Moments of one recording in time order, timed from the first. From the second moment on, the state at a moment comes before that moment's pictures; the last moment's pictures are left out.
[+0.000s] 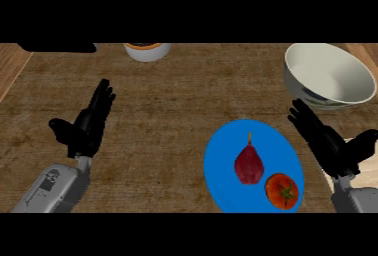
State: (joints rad) left arm -0.29 0.36 -0.30 -1.29 0.42 0.31 -0.14; right arm -0.11 -0.37 0.09 -1.41 -0.36 0.12 0.06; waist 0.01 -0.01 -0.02
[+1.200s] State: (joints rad) left arm -0.17 0.47 -0.14 -1.52 0.57 0.14 -0.10; right arm -0.15 -0.49 0.12 -1.47 0.05 -0.35 0.61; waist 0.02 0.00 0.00
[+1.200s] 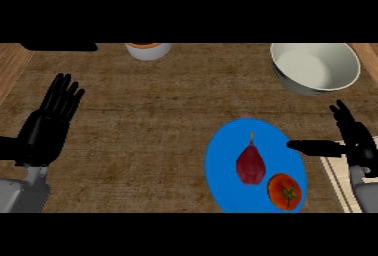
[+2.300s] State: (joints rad) left arm -0.13 0.43 -0.11 -1.55 0.52 0.13 -0.08; right arm -0.48 -0.55 0.25 -1.47 -0.36 0.17 1.11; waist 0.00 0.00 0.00
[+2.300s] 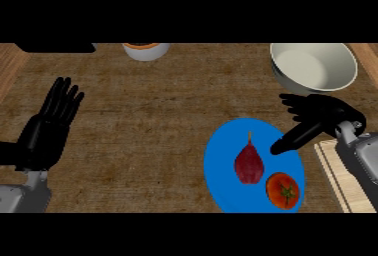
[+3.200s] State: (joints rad) left arm -0.11 0.39 -0.01 -1.58 0.48 0.05 -0.02; right arm -0.28 -0.42 0.32 -1.62 -0.03 0.06 1.06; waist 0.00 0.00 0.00
